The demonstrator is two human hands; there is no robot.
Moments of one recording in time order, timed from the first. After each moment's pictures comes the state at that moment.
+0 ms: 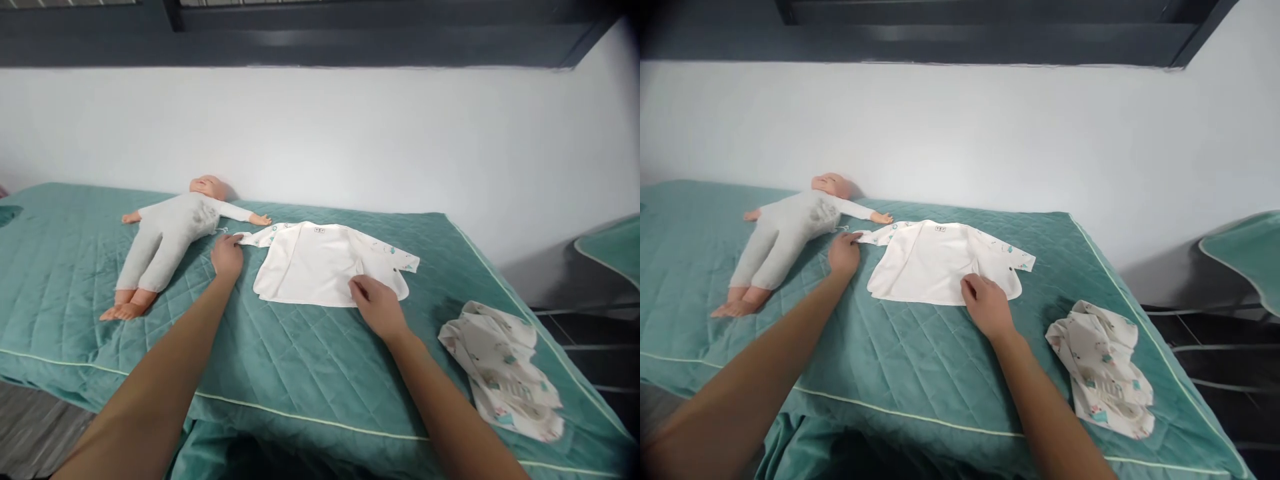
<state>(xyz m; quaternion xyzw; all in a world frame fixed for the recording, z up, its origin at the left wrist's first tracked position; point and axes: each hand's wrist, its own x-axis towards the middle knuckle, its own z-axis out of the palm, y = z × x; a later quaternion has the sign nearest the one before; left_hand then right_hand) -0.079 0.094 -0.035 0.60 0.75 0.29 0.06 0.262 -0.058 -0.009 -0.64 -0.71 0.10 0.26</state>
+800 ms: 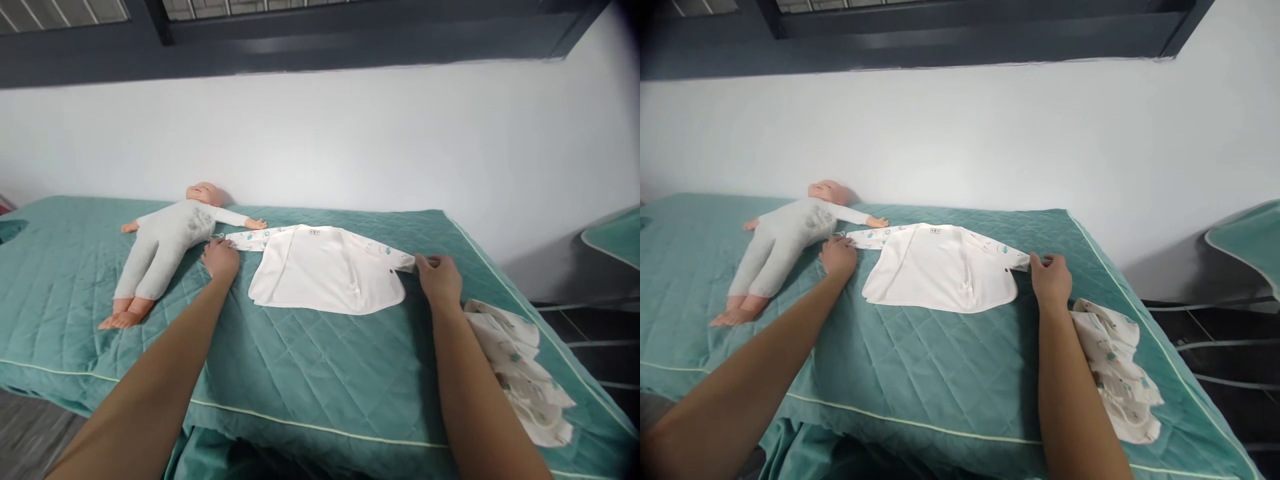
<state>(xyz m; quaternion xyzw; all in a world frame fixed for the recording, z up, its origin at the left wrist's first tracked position) -0.079 0.105 -0.038 0.56 0.79 0.26 0.02 0.398 -0.005 -0.014 -0.85 -0.36 0.04 0.37</state>
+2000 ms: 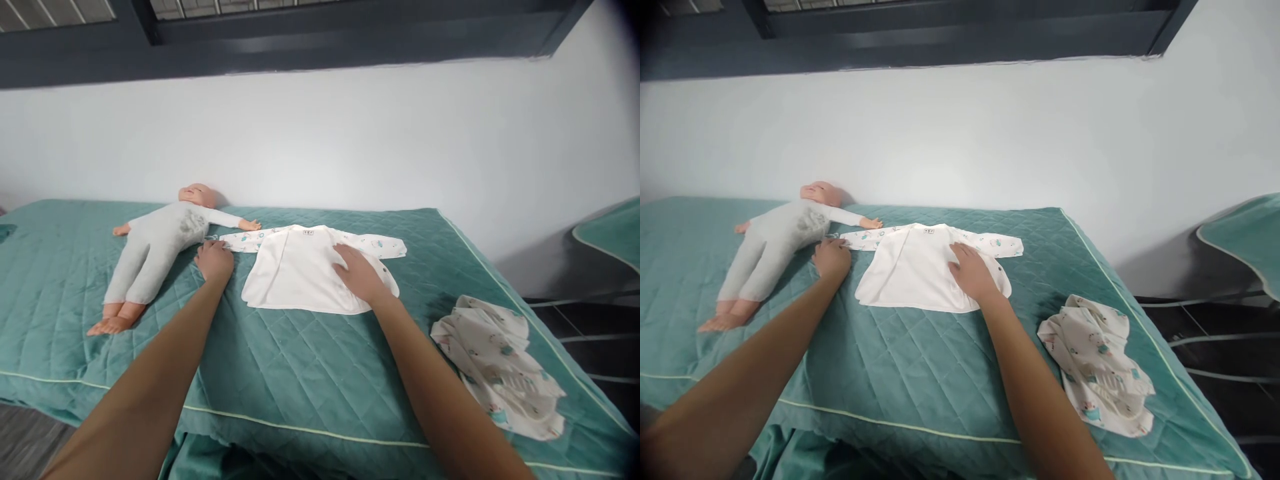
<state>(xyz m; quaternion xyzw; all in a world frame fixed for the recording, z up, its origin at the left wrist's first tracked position) -0.077 0.105 -0.040 0.55 0.79 0.26 0.01 0.288 0.017 -0.022 -0.60 -0.76 0.08 0.25</state>
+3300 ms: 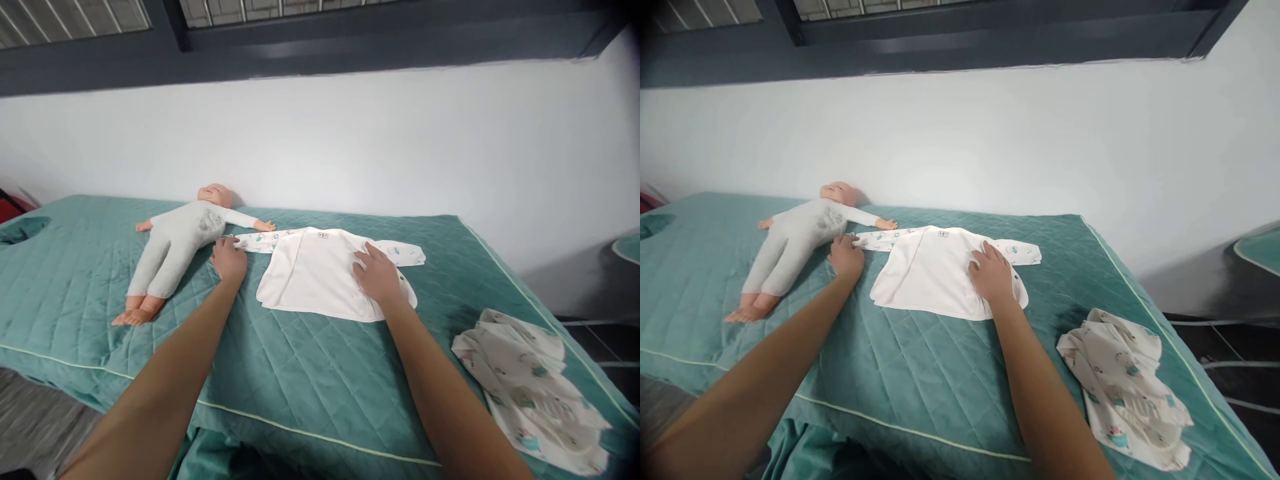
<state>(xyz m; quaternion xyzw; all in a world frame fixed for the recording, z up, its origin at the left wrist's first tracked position) -0.074 0.100 -0.031 0.52 0.80 0.31 0.02 0.287 0.029 -0.032 -0.67 -0.70 -0.02 0.25</state>
